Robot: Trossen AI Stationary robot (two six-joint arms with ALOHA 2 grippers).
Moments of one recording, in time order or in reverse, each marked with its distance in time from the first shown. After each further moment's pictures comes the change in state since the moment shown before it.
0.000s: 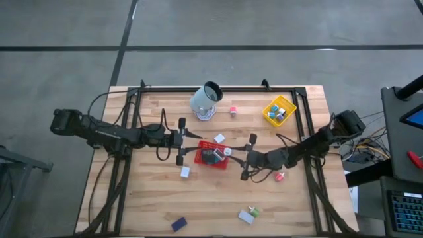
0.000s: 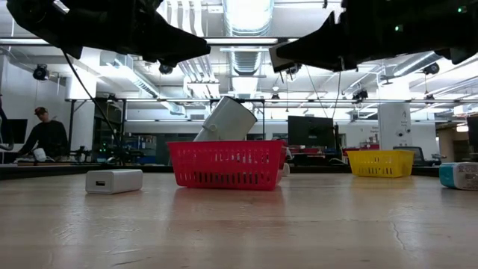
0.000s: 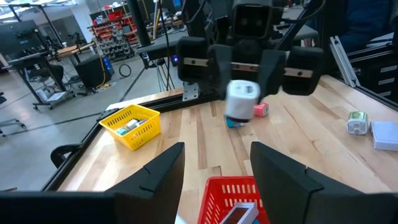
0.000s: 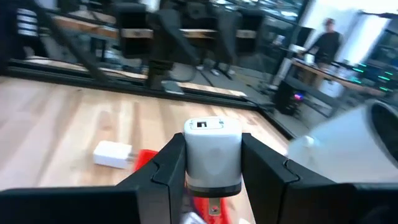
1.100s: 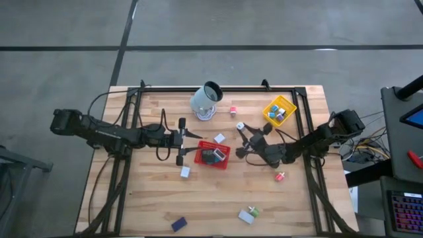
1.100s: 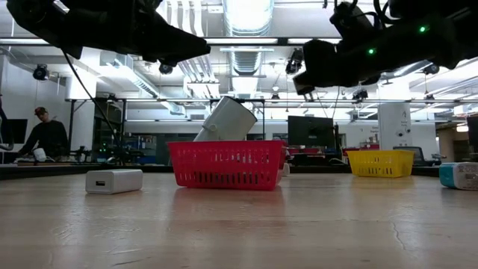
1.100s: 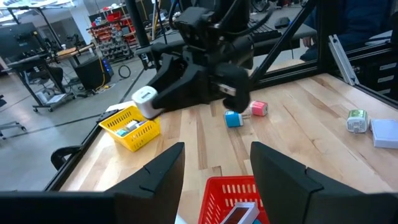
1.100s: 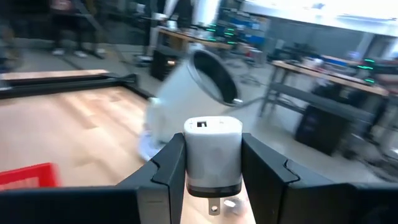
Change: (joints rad) left arm 0.000 0.000 0.000 0.000 0.004 0.013; right arm -0.079 0.000 -0.017 -0.014 0.526 0.114
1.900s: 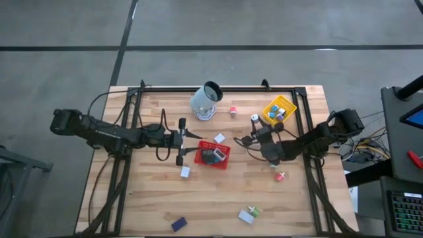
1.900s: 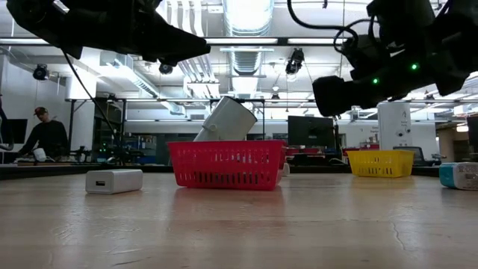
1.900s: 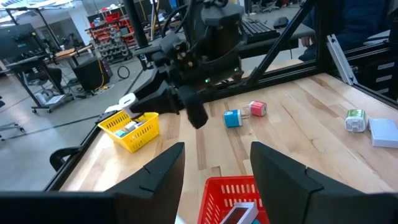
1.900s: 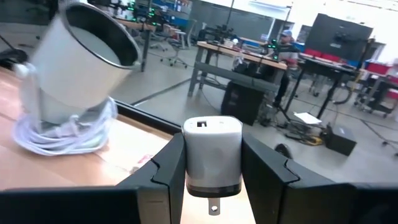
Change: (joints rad) left arm -0.001 0.000 0.000 0.000 0.004 0.003; right arm -0.073 0.000 -0.077 -0.155 0.275 0.203
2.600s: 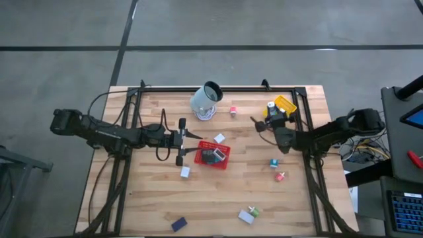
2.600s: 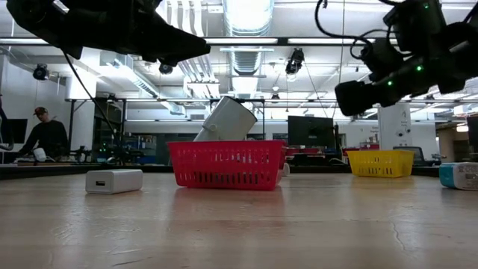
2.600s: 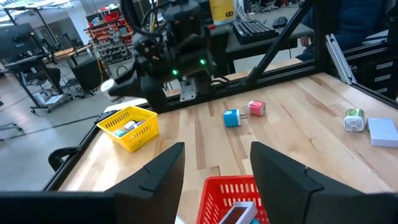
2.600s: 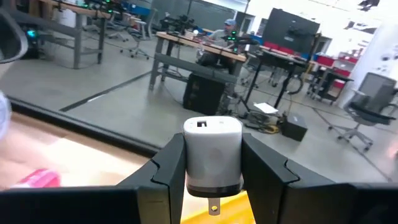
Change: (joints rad) left arm 0.000 0.000 -0.001 -0.001 0.003 0.000; right arm -0.199 -0.293 -0.183 -0.001 -0.037 -0.147
